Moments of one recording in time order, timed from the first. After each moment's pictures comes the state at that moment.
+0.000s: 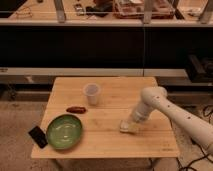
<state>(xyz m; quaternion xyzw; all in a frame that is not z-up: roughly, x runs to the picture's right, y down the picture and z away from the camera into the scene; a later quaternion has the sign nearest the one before) 0.175 0.201 0.831 0.13 -0.40 -0.90 0.13</state>
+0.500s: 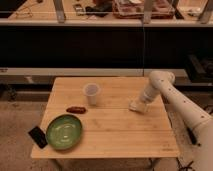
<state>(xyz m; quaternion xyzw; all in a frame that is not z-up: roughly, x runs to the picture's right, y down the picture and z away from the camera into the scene) 0.211 0.093 0.916 0.08 -0.34 -0.92 0.18</state>
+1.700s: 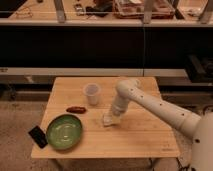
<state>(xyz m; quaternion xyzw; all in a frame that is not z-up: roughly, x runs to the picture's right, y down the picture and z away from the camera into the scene) 0.055 0.190 0.838 0.18 -0.40 -0.90 -0.02</state>
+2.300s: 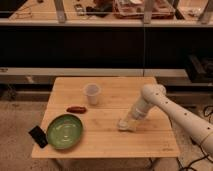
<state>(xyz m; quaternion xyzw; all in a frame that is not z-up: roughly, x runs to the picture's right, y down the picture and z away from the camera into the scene) 0.174 0.193 0.857 0.14 -0.41 -0.89 0.12</state>
